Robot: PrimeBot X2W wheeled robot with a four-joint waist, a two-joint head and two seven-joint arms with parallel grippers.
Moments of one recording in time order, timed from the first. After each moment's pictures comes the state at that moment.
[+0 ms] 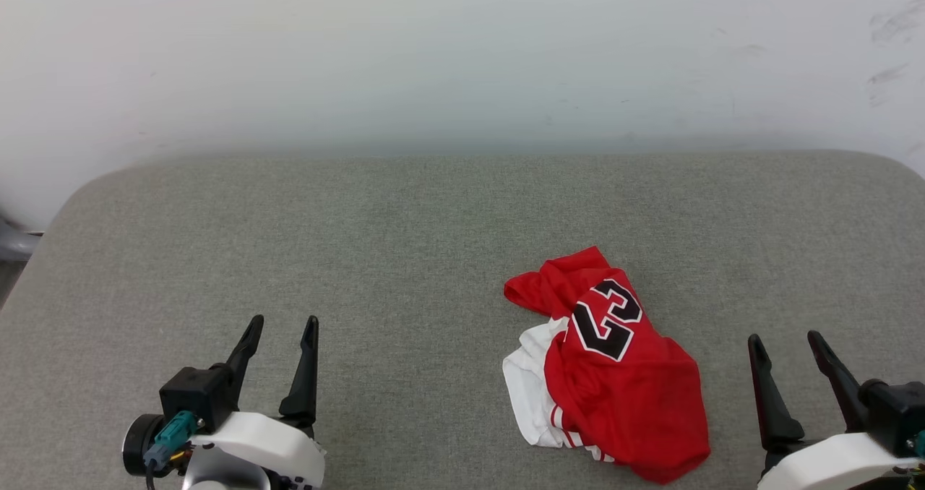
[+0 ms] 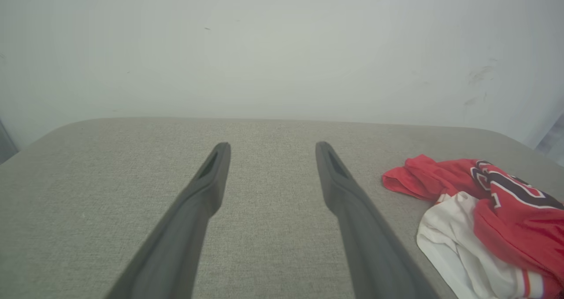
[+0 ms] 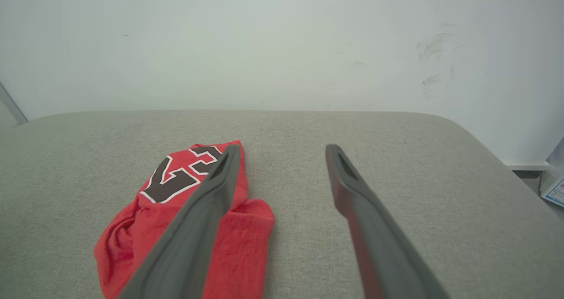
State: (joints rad) left arm -0.08 0.32 -0.32 0.17 -0.49 0.09 -0.26; right arm 0.13 -0.05 -0.10 -0.15 0.11 0.13 0.04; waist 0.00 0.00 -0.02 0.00
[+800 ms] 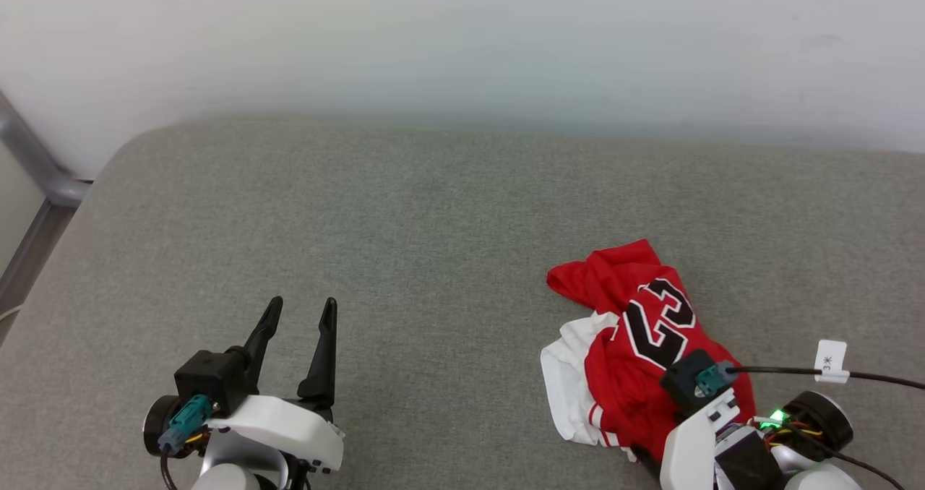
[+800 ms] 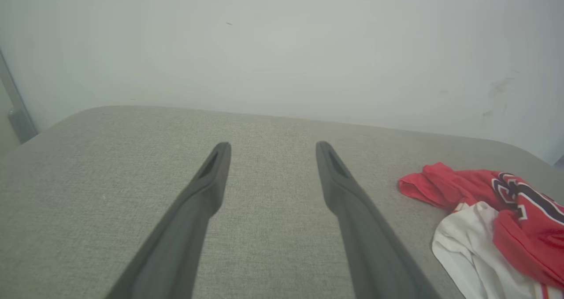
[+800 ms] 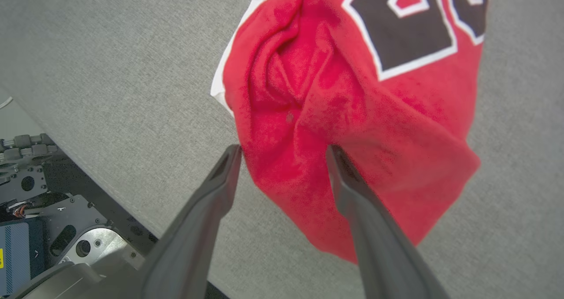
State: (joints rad) left arm -0.12 0.29 -0.32 0.18 -0.49 0.08 -0.26; right arm -0.06 -0.32 0.39 -0.08 0.27 0.13 0.76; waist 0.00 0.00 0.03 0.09
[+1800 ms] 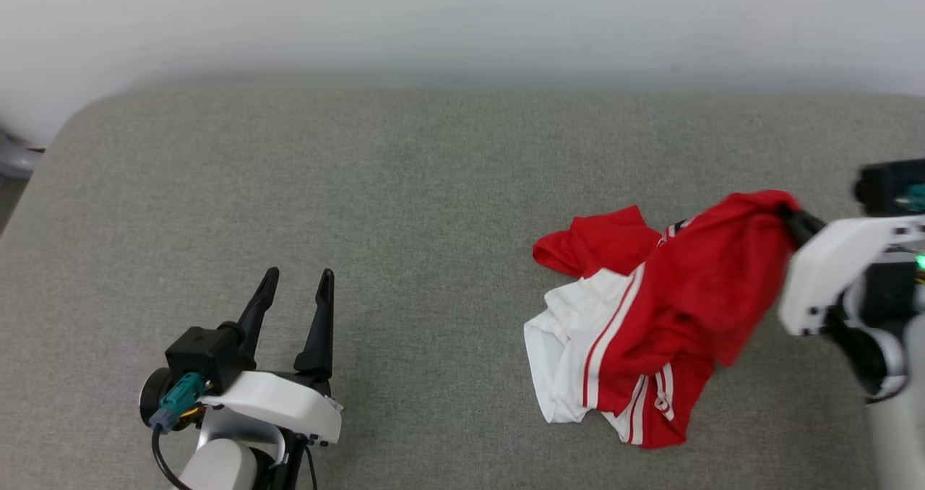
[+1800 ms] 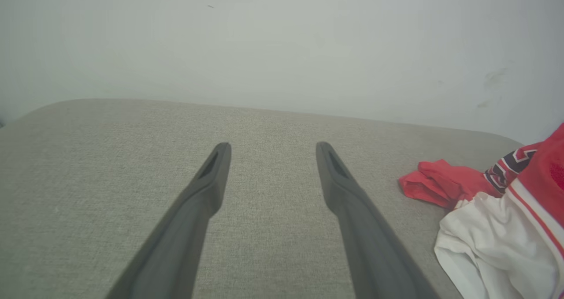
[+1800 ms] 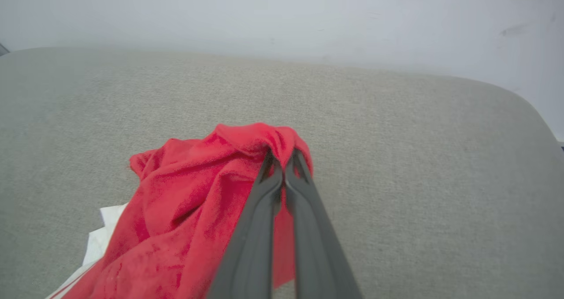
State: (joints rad) left arm -0.16 0.24 -0.25 0.19 -0.44 0.02 -0.26; right arm -0.39 -0.18 -0.04 0.15 0.21 0.13 0.52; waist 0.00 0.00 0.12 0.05
